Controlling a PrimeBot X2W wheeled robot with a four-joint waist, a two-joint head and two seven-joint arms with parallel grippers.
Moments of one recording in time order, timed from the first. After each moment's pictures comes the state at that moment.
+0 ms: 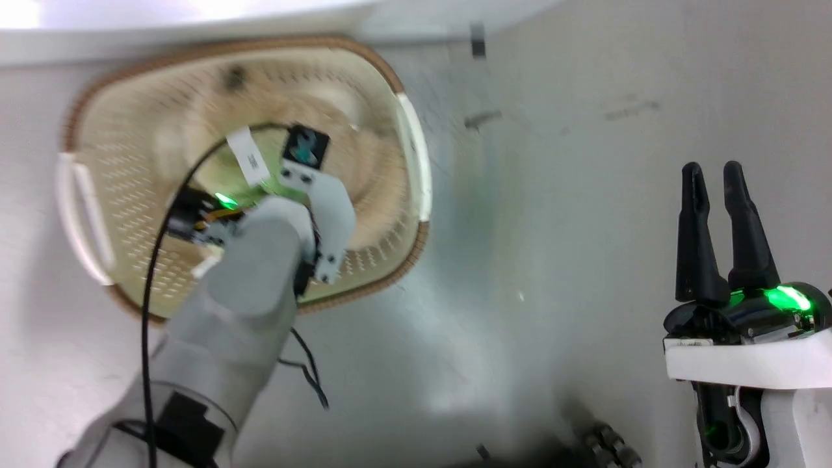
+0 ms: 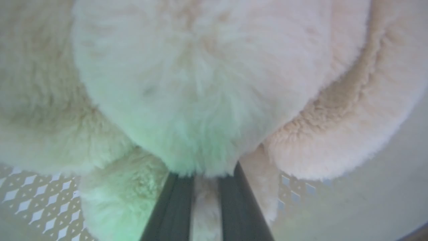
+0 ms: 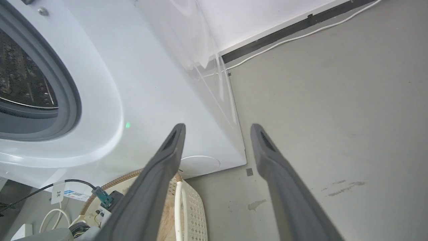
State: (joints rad) left arm -1.02 0.11 -0.62 1.10 -0.27 0.11 0.39; right arm -0.20 -0.05 0.06 -0.17 0.57 0.13 -0.26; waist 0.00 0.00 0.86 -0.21
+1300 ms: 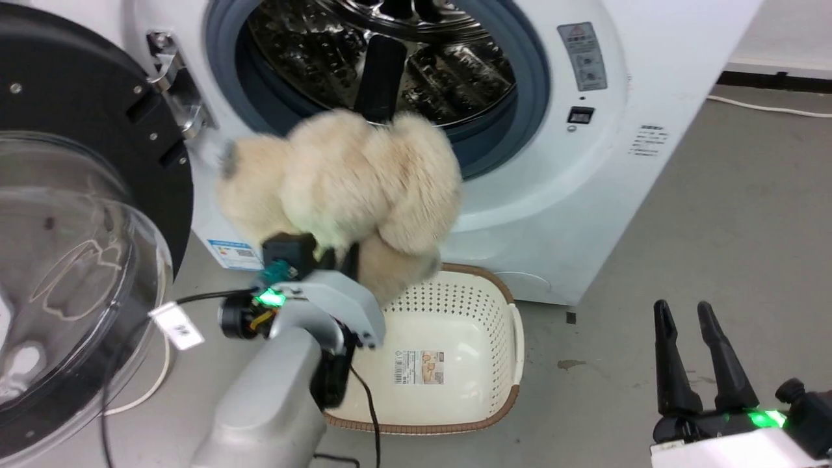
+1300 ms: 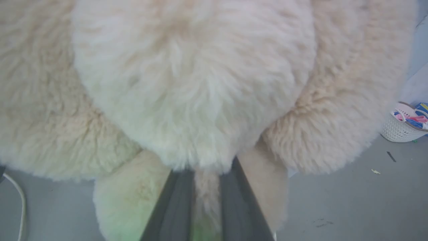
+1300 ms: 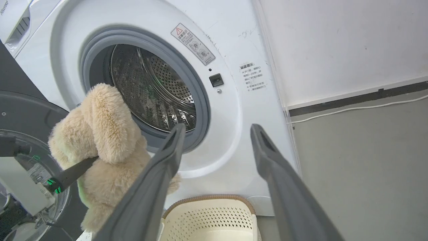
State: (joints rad) left arm -0.63 0.08 -0.49 0.76 -0.58 0.08 -0.25; right arm 0.05 -0.05 0.03 -0.06 0.44 0.13 -0.26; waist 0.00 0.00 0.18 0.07
